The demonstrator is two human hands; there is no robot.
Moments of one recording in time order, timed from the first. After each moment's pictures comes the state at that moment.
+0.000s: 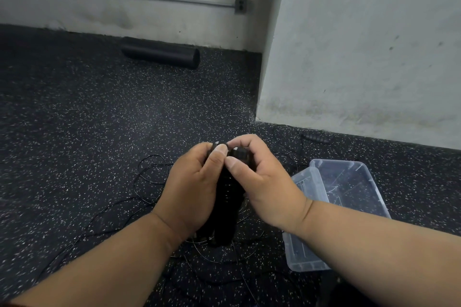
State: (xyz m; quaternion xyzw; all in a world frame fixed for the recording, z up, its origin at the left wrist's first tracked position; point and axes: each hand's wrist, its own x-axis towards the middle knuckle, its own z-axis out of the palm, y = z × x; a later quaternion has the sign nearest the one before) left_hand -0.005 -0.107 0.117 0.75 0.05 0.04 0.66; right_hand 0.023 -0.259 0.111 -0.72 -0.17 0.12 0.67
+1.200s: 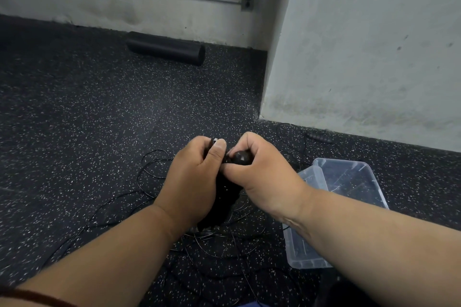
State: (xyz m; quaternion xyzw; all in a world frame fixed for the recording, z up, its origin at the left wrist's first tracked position) left_hand -0.004 -0.103 0.111 0.81 0.09 0.06 0.58; right_hand 0.023 -0.250 0.125 -0.75 -0.10 0.14 0.64
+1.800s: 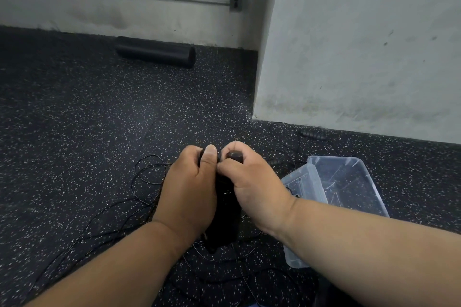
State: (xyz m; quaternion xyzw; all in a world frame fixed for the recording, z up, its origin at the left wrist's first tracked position) left_hand -0.008 -0.120 0.113 0.83 0.13 0.08 0.54; right_hand 0.018 -0.245 0.120 -0.66 -0.04 0.19 0.72
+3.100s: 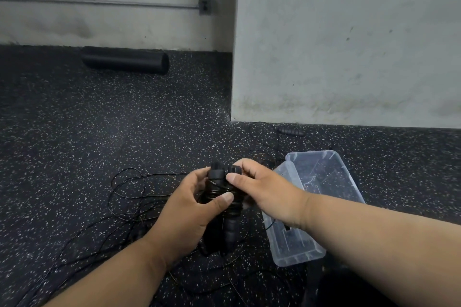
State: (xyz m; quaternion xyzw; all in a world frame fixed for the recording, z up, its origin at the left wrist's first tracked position) left_hand -0.004 -0.143 0.078 0.73 0.08 -0.14 0.66; right_hand 0.047 -0.335 0.077 -0.75 -0.08 0.25 0.61
